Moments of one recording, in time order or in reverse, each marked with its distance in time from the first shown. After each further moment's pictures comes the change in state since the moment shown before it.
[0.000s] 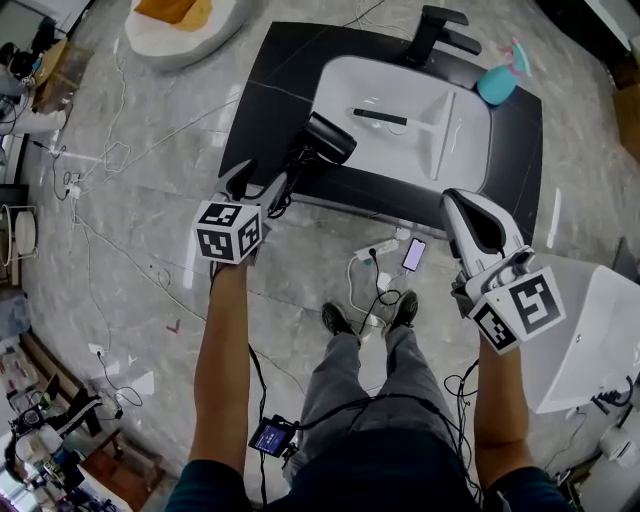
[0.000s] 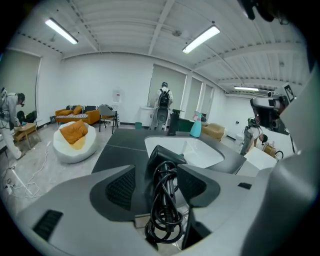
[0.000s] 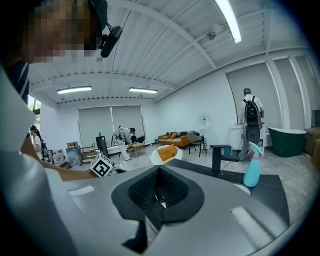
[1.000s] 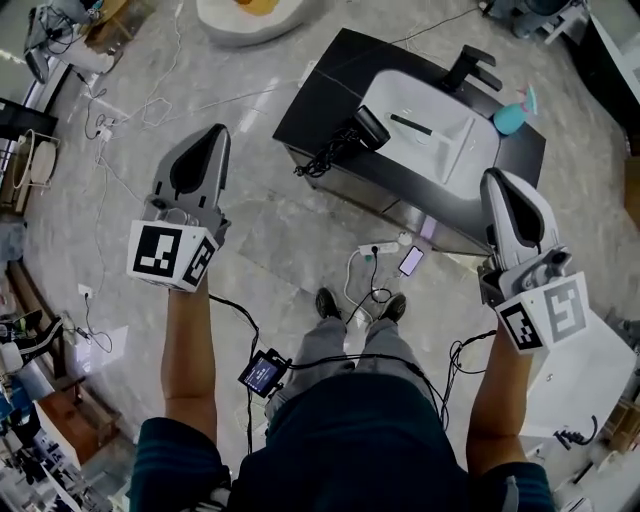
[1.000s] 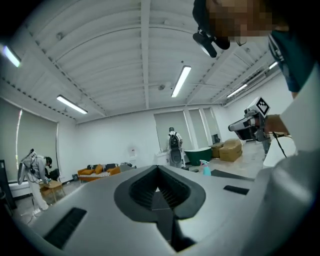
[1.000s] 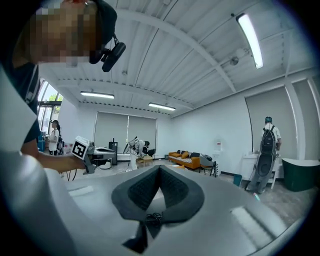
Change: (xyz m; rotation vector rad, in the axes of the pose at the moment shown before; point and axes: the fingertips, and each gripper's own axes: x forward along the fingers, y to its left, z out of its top) left arm -0.317 -0.043 0.180 0.251 -0.515 0.242; right arm -0.078 0.090 0.158 -0.183 -0.161 0.122
